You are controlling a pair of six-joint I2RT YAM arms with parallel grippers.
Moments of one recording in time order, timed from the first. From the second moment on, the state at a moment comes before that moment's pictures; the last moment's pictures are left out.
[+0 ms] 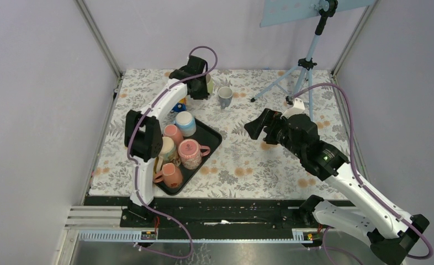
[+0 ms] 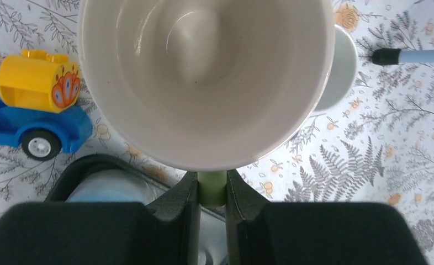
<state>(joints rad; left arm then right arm) -0.40 2.08 1.93 -0.74 -0.03 -0.46 0.71 0.89 0.95 -0.42 0.15 0.73</state>
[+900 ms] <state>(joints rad) -0.40 2.36 2.17 -0.83 -0.05 -0.44 0.71 0.87 0.94 -0.44 0.16 0.73</state>
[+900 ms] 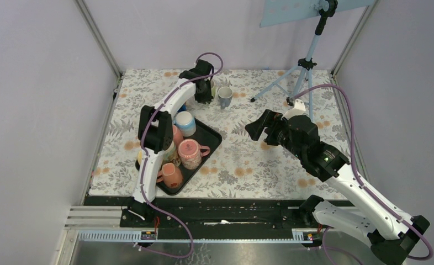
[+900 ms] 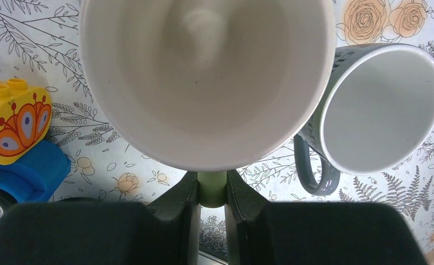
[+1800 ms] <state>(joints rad) -0.40 2.37 2.17 -0.83 -0.05 -0.44 0.71 0.88 0.93 -0.43 0.15 0.73</state>
